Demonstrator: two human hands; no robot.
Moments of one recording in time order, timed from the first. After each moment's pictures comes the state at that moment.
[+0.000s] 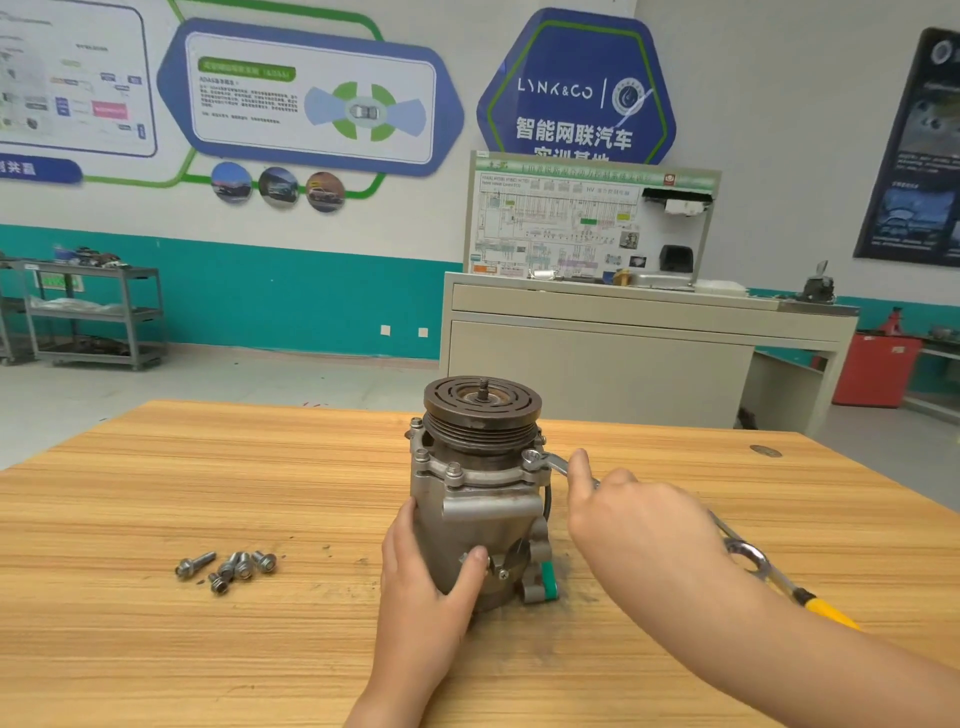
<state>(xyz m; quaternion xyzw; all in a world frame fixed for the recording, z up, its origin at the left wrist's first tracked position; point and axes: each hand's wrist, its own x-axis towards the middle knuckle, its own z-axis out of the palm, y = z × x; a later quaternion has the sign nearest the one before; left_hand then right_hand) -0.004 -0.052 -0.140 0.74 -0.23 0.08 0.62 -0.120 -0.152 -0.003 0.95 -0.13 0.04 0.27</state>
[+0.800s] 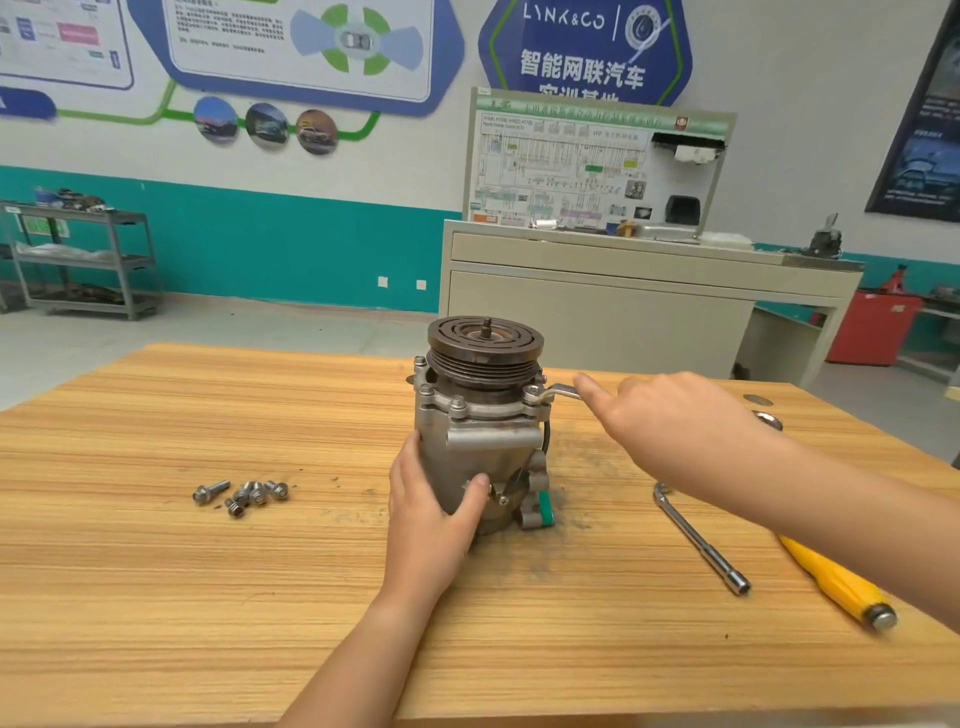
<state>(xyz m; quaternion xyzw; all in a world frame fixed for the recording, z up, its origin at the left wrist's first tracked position) -0.005 -0.052 -0.138 0.75 -0.23 0.09 0.62 -0.120 -0.186 0.017 0.93 -0.08 0.08 0.36</state>
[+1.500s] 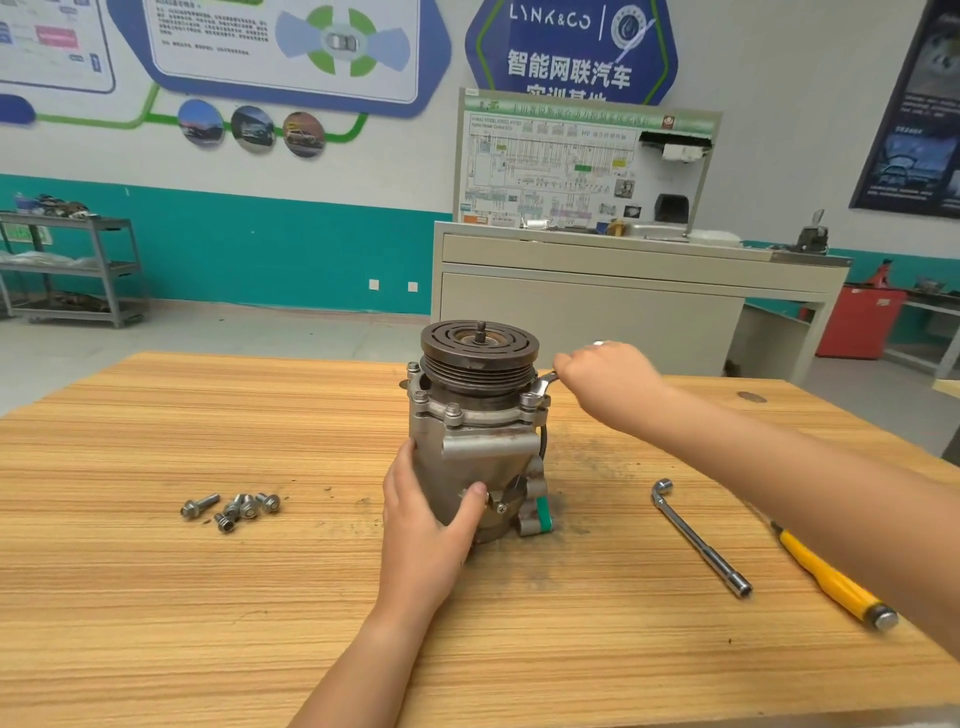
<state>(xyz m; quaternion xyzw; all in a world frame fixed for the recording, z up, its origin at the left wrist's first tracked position) 0.000 -0.053 -0.142 0.74 -0.23 0.08 0.63 -0.043 -0.229 0.005 0.93 -0.09 0.13 0.32</state>
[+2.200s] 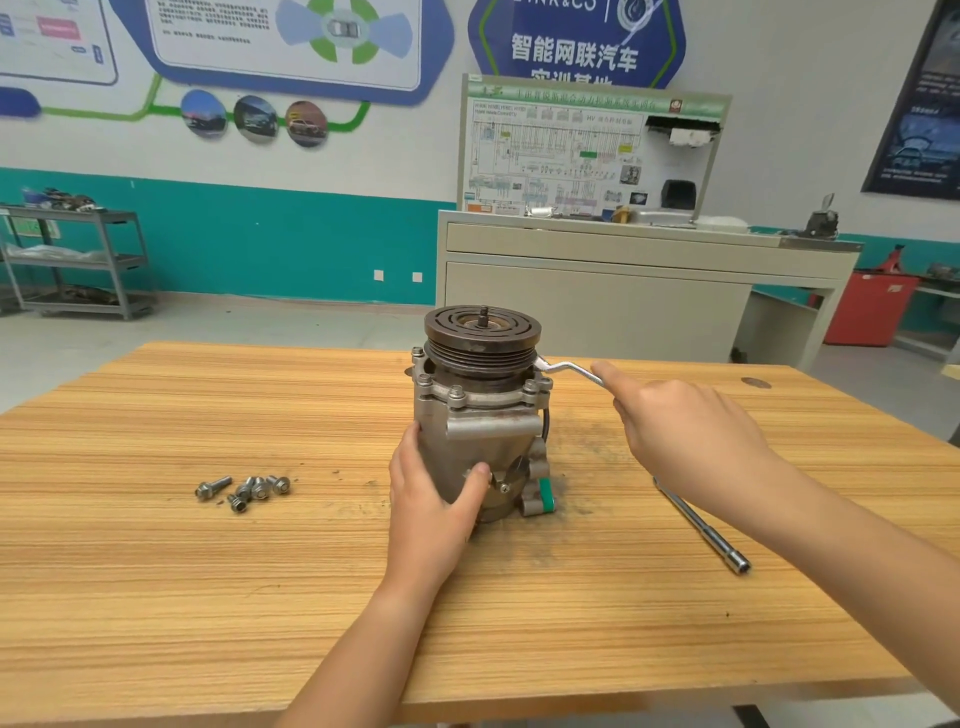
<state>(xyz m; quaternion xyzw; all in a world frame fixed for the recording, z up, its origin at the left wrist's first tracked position) -0.002 -0.053 -0.139 0.74 -0.23 0.08 0.63 -0.130 -0.195 -0.007 0.95 -0.19 0.19 0.16</state>
